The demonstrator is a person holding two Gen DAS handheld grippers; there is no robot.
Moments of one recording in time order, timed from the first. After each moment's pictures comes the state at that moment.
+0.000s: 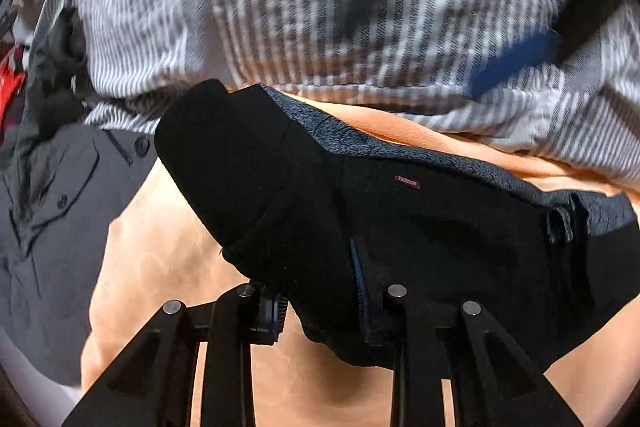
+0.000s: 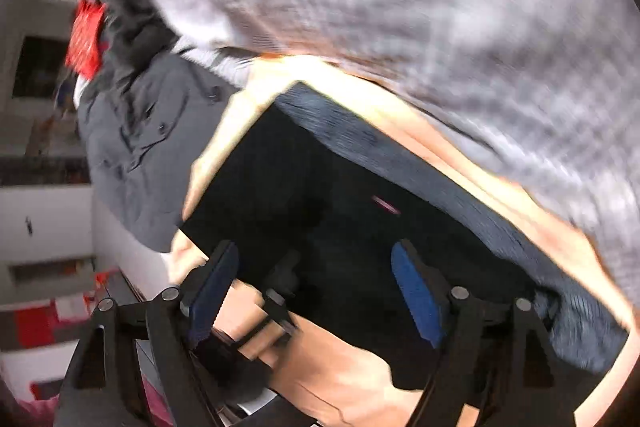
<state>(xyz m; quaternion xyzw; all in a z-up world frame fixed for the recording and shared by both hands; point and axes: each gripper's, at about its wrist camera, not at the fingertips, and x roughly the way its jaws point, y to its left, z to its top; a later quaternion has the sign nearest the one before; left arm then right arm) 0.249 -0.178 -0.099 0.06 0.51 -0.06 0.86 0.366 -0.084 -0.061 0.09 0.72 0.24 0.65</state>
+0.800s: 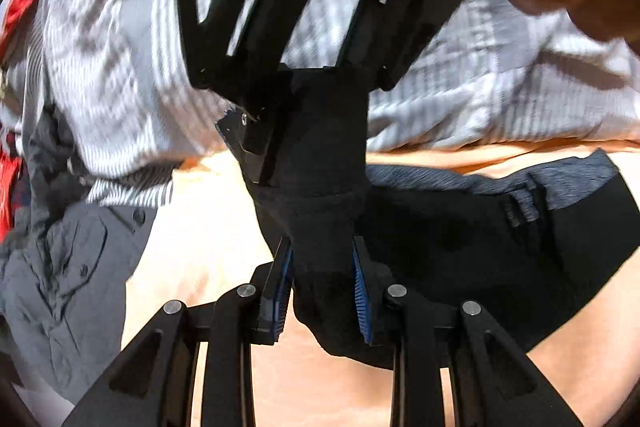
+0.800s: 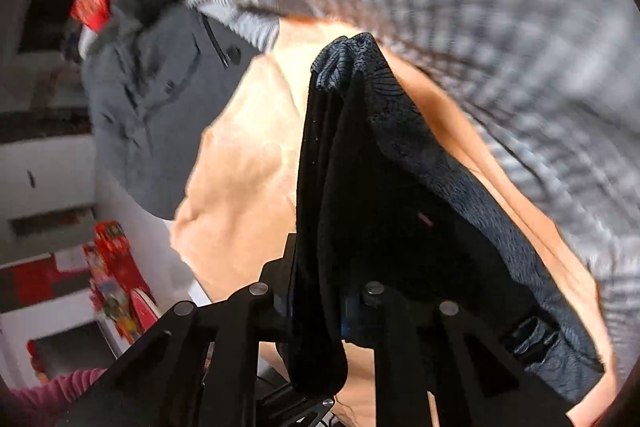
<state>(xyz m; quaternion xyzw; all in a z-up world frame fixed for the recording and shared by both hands) 0.227 -0.244 -0.050 0.16 0.45 -0.12 0.87 0.364 -0.067 -0.082 0.07 0.74 0.28 0.60</state>
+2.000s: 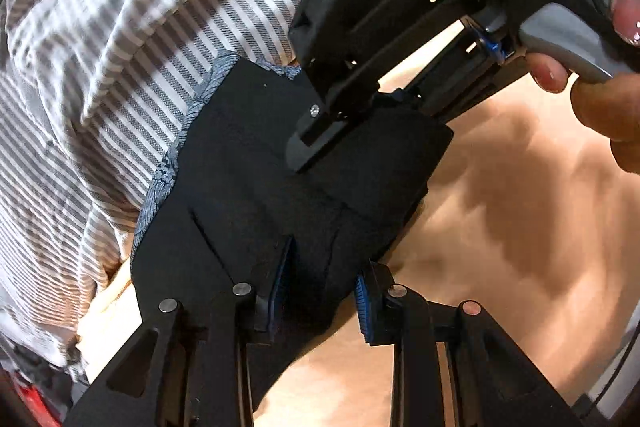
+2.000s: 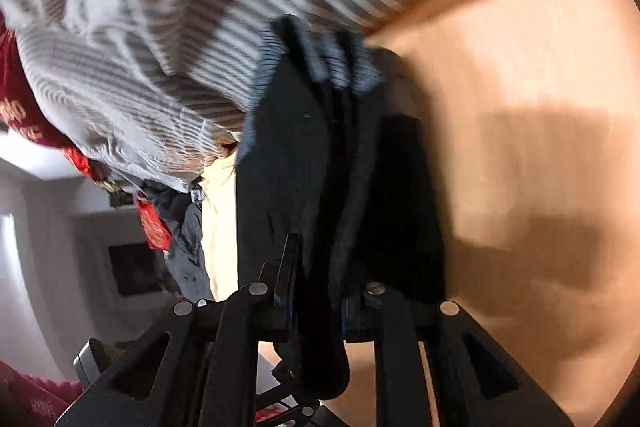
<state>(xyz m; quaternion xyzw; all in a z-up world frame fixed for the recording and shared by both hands) 0.075 -0.563 -0.101 0.40 0.42 -0.35 0.74 0.108 -0.521 -0.154 0.49 0.55 0.12 0.66</state>
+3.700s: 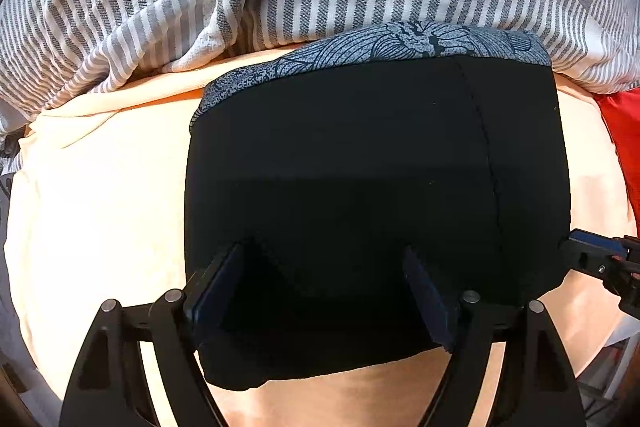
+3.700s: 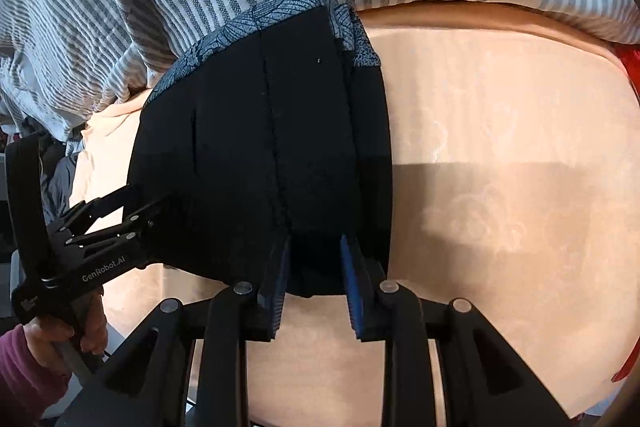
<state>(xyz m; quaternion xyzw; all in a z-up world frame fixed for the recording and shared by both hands) 0.212 -0.443 -0.127 0.12 0.63 -0.18 0.74 0.087 -0.471 -0.105 0.23 0.65 -0.02 0.73</state>
